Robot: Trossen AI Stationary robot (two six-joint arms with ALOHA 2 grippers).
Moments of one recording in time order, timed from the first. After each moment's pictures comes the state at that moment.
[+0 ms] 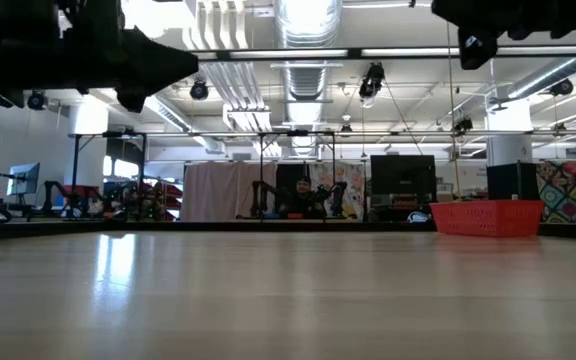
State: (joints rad) left arm -0.05 1.05 0.15 1.08 -0.32 0.02; right arm 0.33 0.83 0.35 0.47 0.29 0.01
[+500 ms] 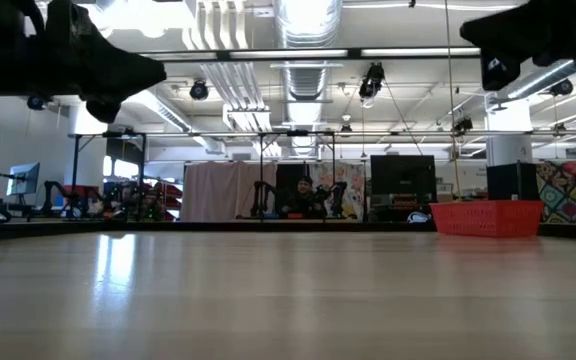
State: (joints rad) left arm -0.05 0.61 0.03 0.74 -0.30 -0.09; right arm 0.33 0.57 0.19 0.44 0.29 0.00
